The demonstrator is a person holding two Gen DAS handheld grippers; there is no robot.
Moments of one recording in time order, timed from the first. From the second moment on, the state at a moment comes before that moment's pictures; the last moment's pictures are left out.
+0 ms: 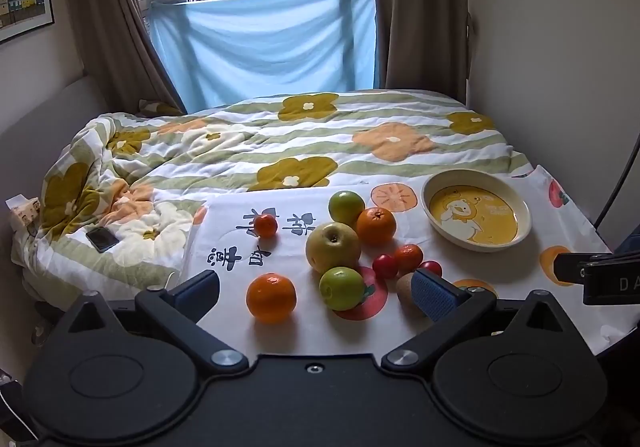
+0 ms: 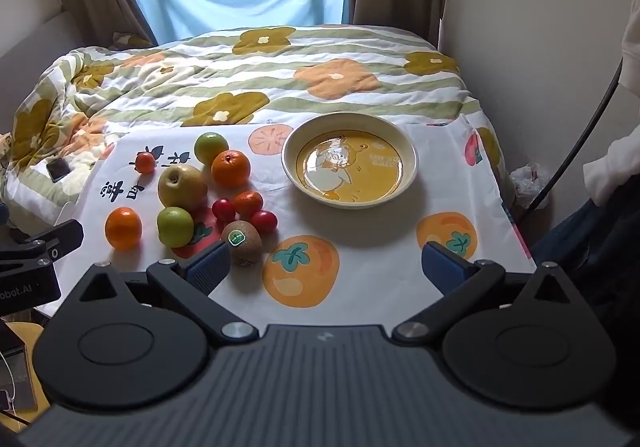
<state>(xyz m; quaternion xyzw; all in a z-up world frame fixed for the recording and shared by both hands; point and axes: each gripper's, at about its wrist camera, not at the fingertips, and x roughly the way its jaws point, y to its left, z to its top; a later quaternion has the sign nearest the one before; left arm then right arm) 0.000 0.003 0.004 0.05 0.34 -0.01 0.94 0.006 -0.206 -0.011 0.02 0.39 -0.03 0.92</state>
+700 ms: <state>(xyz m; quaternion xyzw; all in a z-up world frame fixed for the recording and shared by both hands) -0.004 0.006 0.003 0.05 0.33 0.00 0.94 0.005 -0.205 -0.009 0.02 0.39 -0.02 0.92</state>
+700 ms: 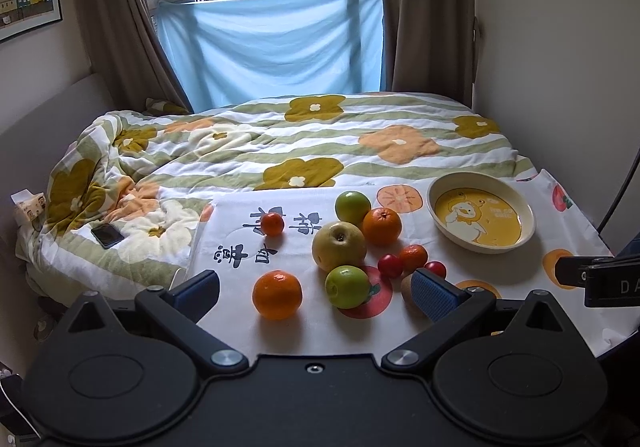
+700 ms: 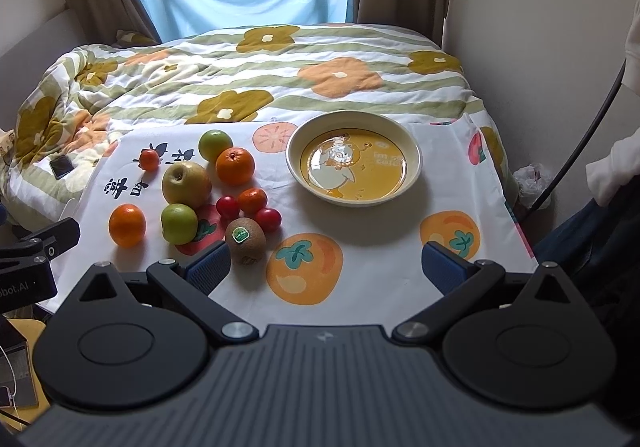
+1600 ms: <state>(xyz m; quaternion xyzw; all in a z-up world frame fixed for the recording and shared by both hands) -0.011 0.007 0.006 0.05 0.33 0.00 0.94 -0.002 -0.204 -0.009 0.02 0.39 -0.02 0.92</state>
